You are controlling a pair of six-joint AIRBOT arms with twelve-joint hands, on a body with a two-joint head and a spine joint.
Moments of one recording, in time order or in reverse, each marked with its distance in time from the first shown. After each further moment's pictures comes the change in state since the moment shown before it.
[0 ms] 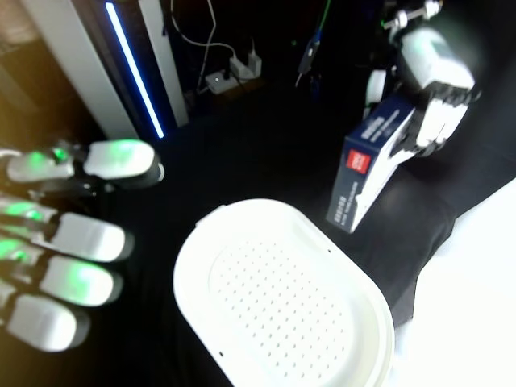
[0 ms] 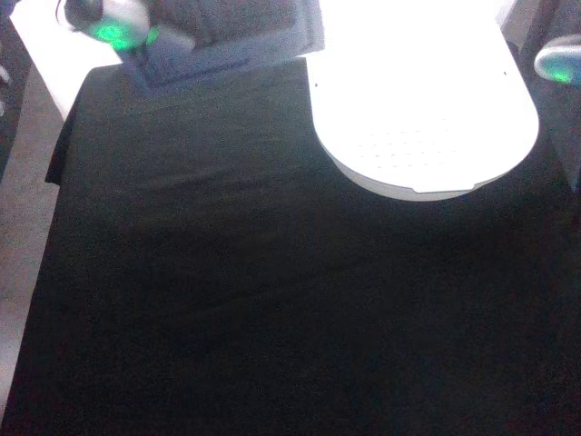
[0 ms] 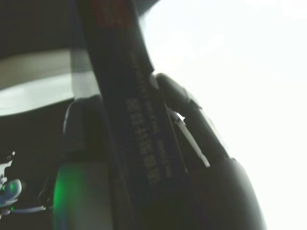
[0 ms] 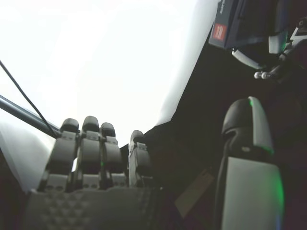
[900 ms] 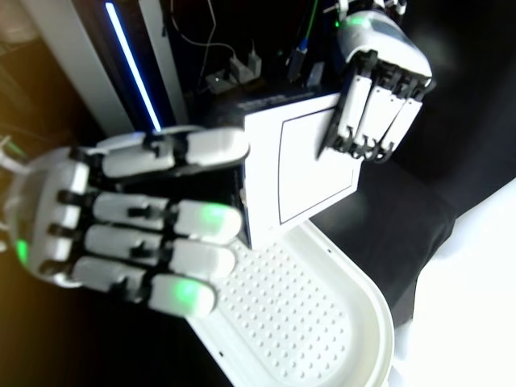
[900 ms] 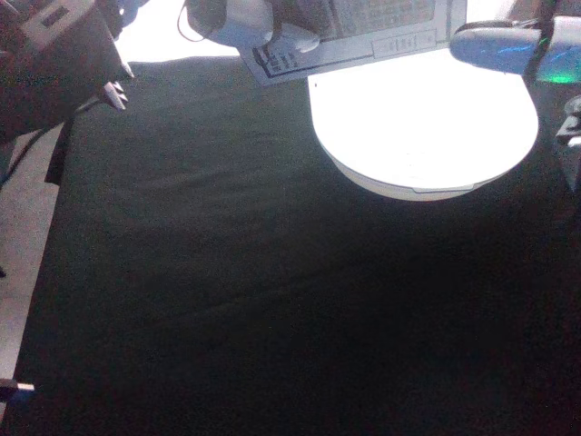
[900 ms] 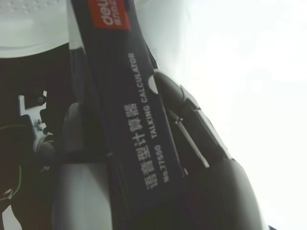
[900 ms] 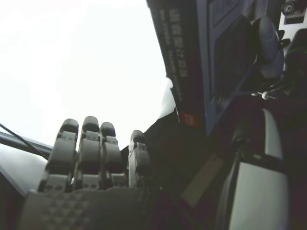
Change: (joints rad) left arm 0.023 -0.150 -0.016 0.023 -0.161 0.001; right arm 0.098 -0.188 0.103 0.003 -0.027 0.078
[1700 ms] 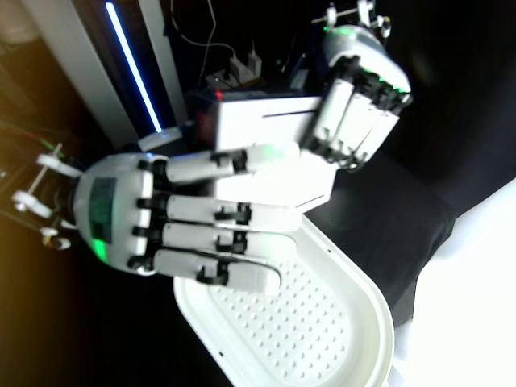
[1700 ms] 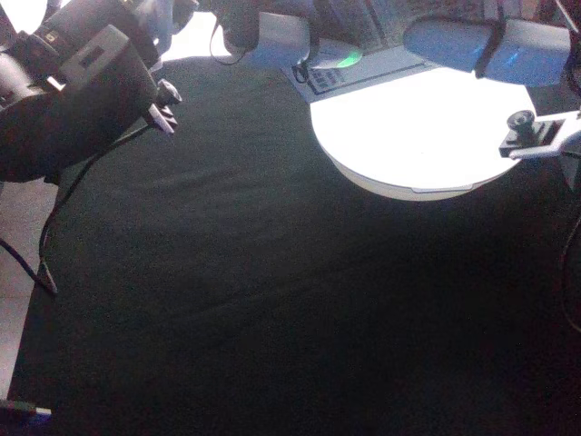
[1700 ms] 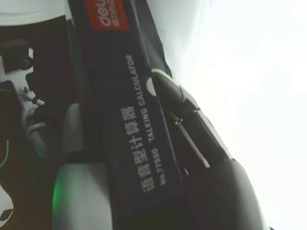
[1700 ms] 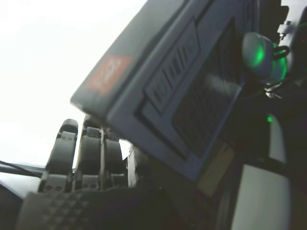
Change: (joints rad) left arm 0.061 -0.057 0.016 -0.005 -0.143 -0.104; right arm 0.029 -0.109 0.057 0.052 0.003 0.078
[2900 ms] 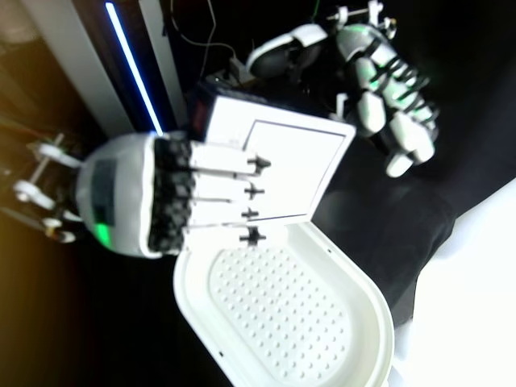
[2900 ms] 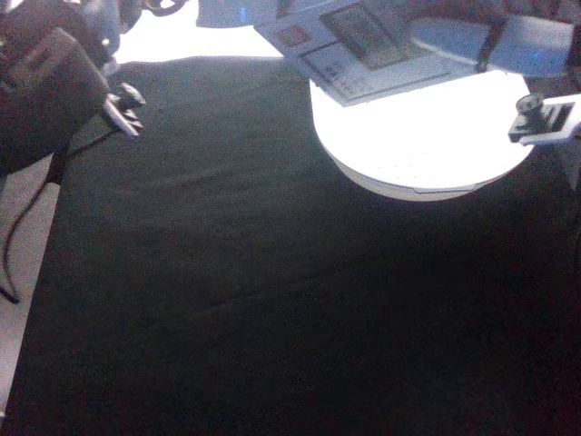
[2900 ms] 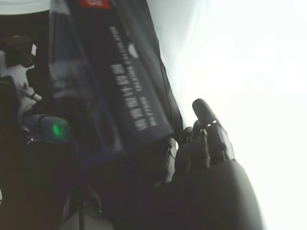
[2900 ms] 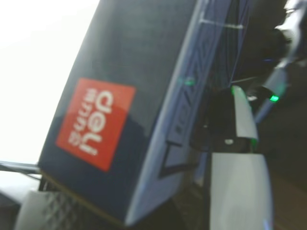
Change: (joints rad) left arm 0.033 0.085 -0.003 -0.009 -0.035 -0.058; right arm 0.007 0.050 0.001 -0.092 0.027 0.002
